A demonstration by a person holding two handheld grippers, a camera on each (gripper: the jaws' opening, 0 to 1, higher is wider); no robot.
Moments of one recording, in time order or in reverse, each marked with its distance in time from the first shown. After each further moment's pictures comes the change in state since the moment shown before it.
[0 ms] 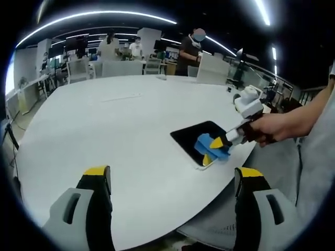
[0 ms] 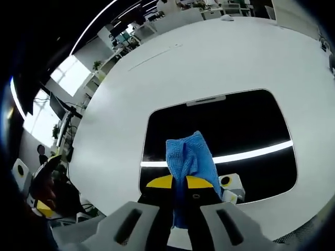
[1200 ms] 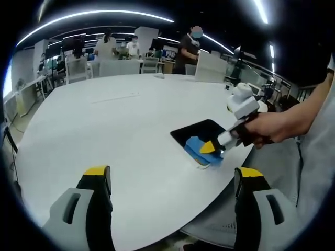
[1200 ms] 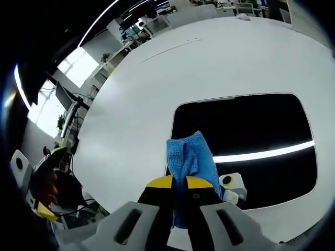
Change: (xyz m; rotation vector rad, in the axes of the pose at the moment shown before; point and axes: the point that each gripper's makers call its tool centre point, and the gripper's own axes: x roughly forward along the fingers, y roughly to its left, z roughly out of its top) left arm 0.003 0.004 0.003 0.012 0.010 -0.018; right arm 0.019 0.044 -0.004 -0.042 0.044 0.065
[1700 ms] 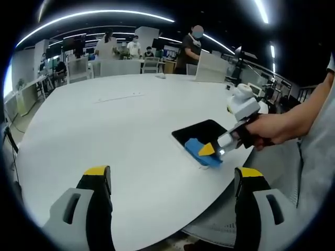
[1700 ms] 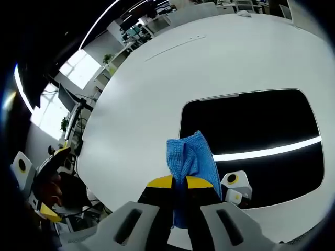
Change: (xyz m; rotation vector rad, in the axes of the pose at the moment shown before) left arm 0.001 0.001 0.001 -0.001 0.001 0.003; right arm 0.004 0.010 -0.002 0.005 0.004 0.027
